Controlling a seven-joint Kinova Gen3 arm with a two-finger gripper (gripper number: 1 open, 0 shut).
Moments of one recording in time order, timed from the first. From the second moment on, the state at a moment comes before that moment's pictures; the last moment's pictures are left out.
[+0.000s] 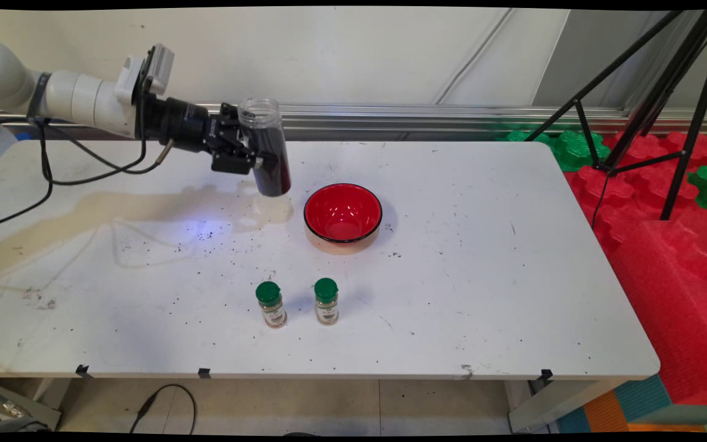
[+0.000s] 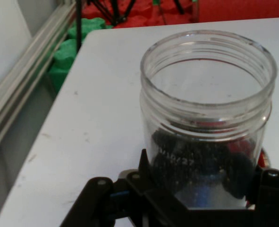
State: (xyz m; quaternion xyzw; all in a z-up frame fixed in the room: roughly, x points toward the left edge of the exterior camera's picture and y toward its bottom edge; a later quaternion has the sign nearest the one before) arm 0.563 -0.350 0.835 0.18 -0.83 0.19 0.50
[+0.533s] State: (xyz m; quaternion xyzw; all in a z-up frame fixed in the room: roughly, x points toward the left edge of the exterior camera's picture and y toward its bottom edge) arm 0.565 -0.375 0.850 0.19 -0.83 0.23 0.47
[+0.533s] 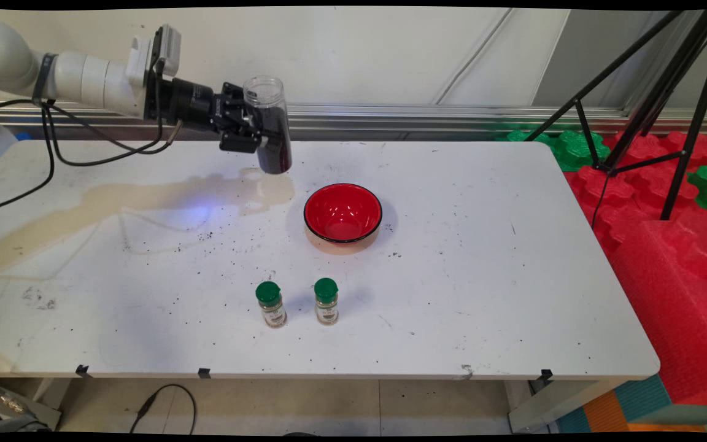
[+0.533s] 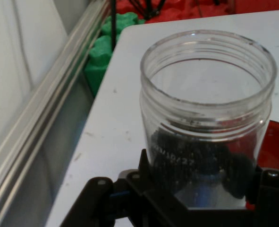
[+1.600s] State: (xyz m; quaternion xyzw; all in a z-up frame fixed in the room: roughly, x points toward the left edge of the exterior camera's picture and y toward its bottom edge) arm 0.555 -0.438 0.834 0.15 -0.84 0.30 0.41
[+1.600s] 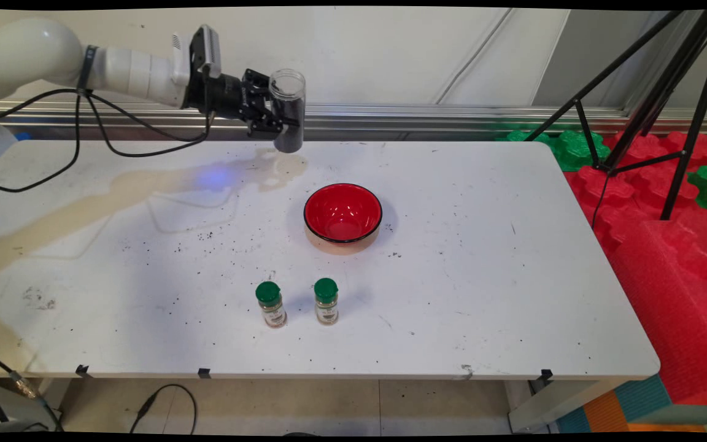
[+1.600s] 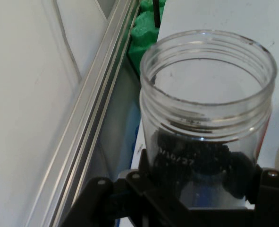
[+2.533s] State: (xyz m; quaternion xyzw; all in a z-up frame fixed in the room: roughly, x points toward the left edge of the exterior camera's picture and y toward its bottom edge) arm 0.525 -0.474 0.807 0.04 -0.86 0.34 0.37
